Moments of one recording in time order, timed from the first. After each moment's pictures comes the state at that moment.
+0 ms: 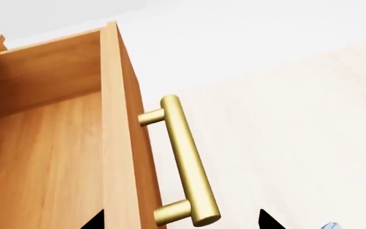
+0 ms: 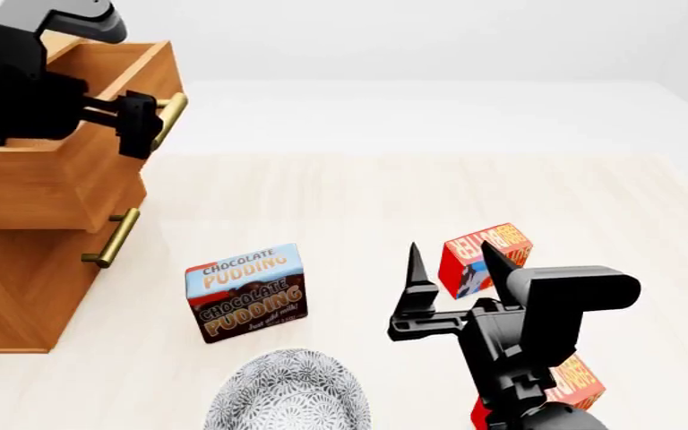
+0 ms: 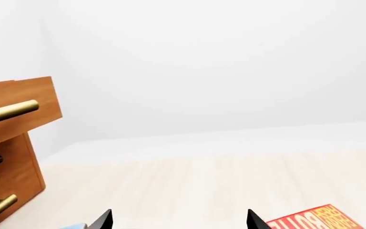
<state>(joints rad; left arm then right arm) -1.64 -0.57 0.72 -0.61 -0.59 -1.24 0.39 0.18 0.24 -0.14 -0.65 0.51 0.63 0.28</state>
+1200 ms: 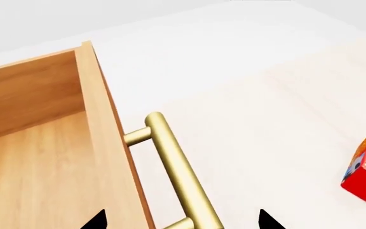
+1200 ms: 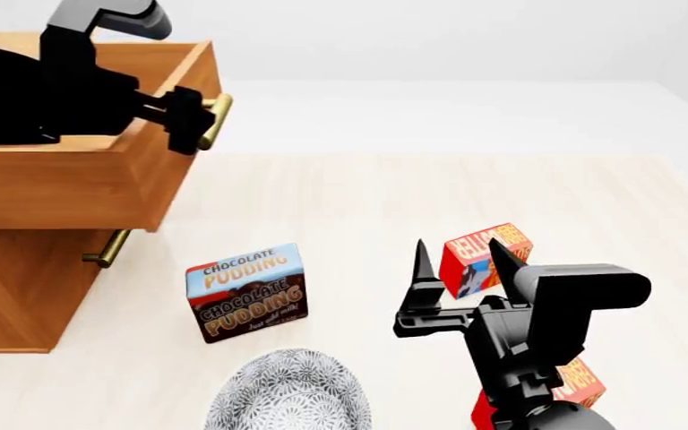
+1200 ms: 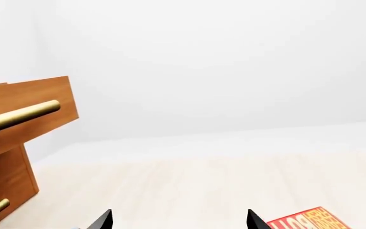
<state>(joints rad) -1.61 -0.50 0.70 -0.66 -0.64 -1.12 0.46 0.19 0.27 -0.15 -0.66 0.54 0.63 0.32</state>
